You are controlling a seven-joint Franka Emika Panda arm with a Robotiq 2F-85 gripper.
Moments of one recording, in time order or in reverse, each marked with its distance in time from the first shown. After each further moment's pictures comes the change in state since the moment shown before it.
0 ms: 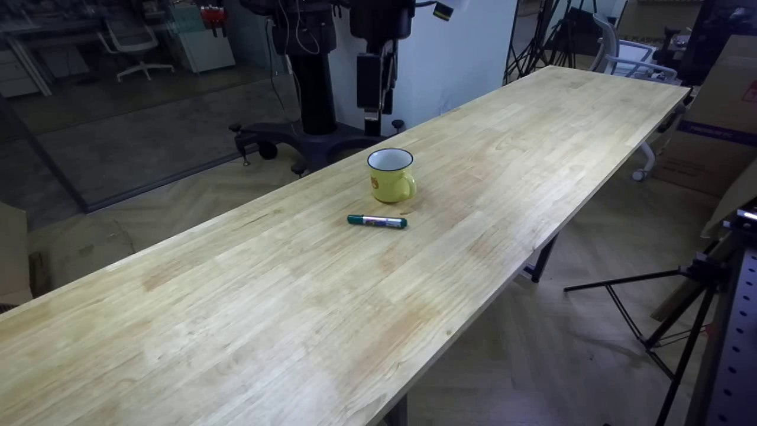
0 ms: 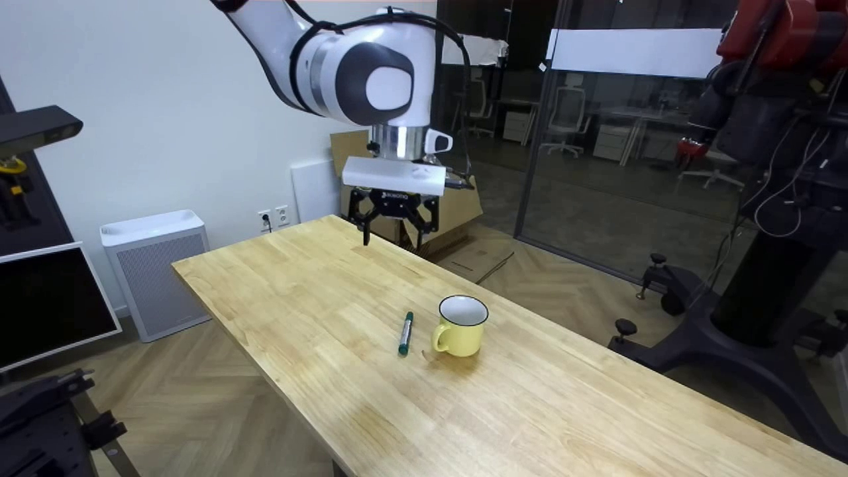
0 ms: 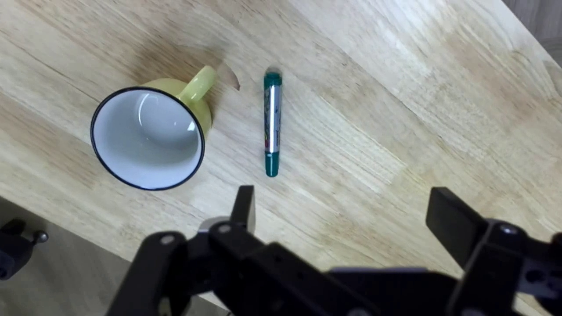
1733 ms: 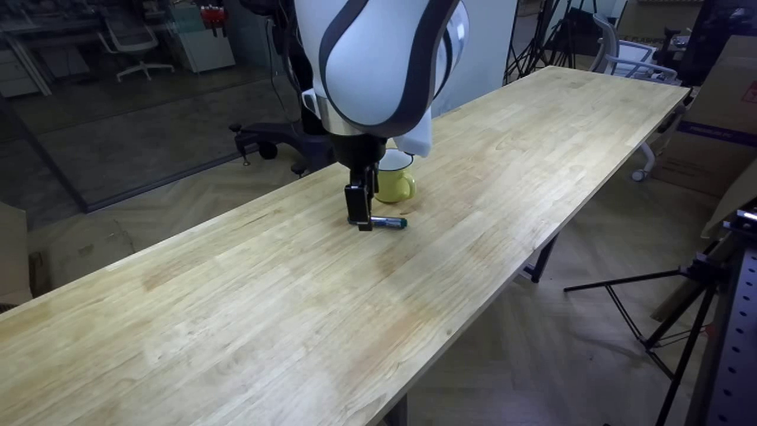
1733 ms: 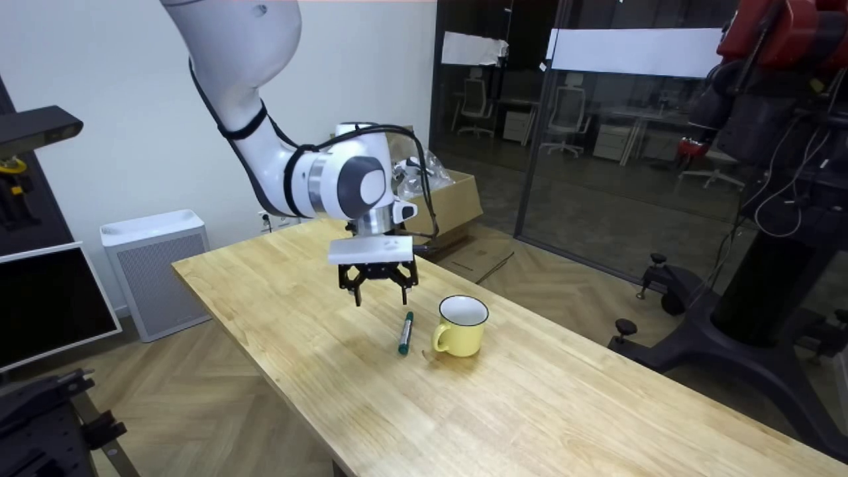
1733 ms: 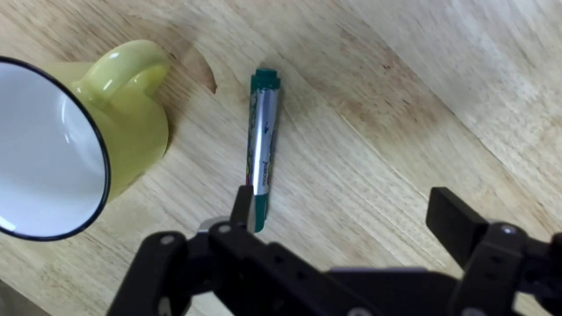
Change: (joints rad) arm 0.109 0.297 -0.027 0.041 -0.339 0.262 0.290
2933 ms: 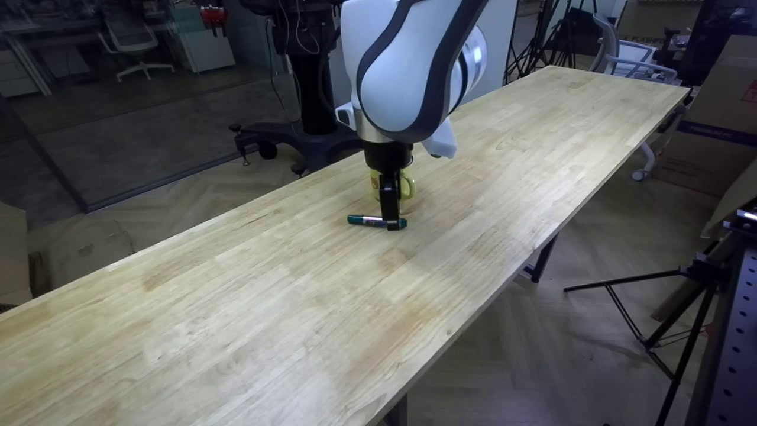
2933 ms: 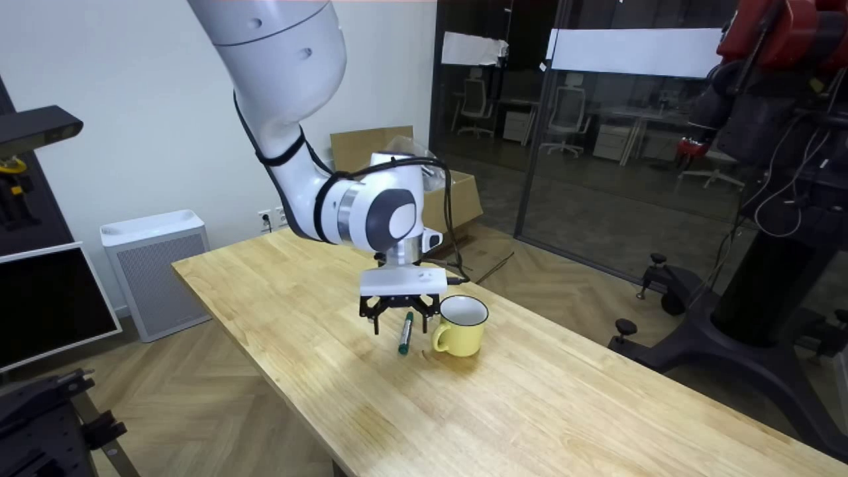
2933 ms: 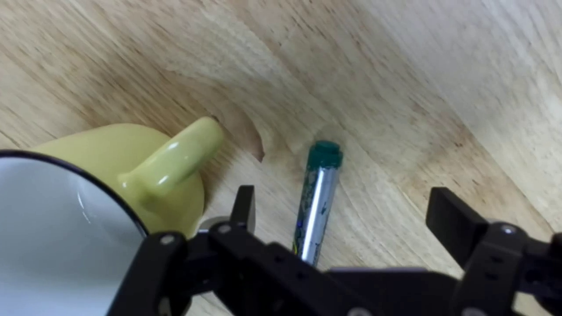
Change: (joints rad) arm -0.142 0.089 0.044 0.049 0.005 -0.006 -0.172
